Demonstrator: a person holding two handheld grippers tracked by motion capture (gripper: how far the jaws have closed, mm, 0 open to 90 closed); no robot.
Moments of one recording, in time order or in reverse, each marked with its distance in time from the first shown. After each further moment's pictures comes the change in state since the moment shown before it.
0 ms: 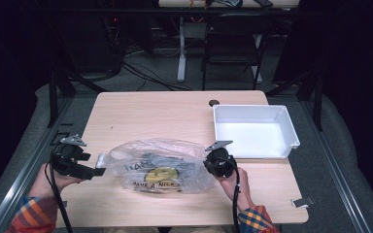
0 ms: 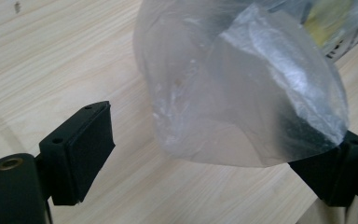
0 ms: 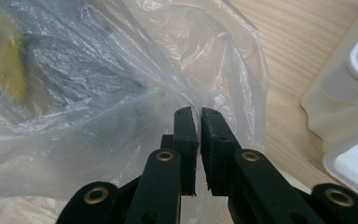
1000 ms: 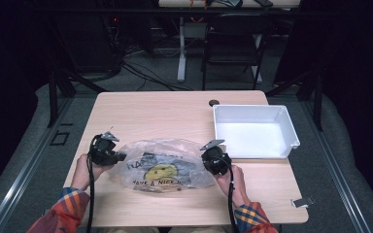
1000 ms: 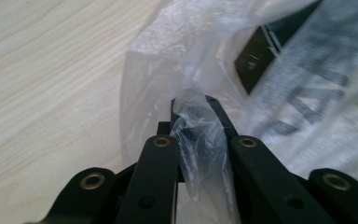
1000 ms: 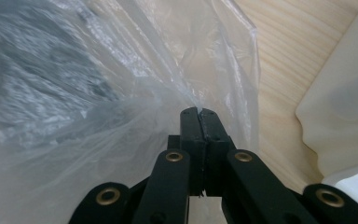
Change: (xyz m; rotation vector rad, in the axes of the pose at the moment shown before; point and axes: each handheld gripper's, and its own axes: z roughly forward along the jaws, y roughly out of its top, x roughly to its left) left arm 0.006 0.035 0.099 0.016 0.090 0.025; right arm 0.000 0.005 0.025 0.033 -0.071 -0.050
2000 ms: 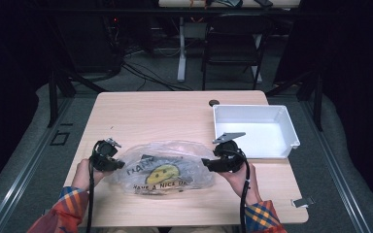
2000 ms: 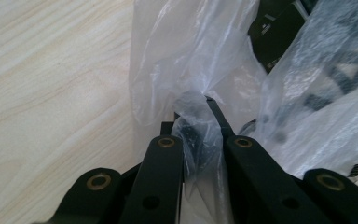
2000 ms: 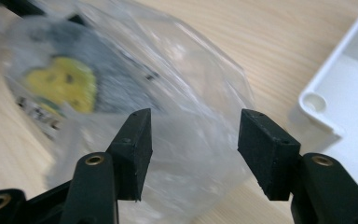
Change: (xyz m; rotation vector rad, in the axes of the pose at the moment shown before) left arm -0.008 -0.010 0.005 0.133 -0.028 -0.002; right arm -0.012 0.009 -0.071 -0.125 0.152 0.069
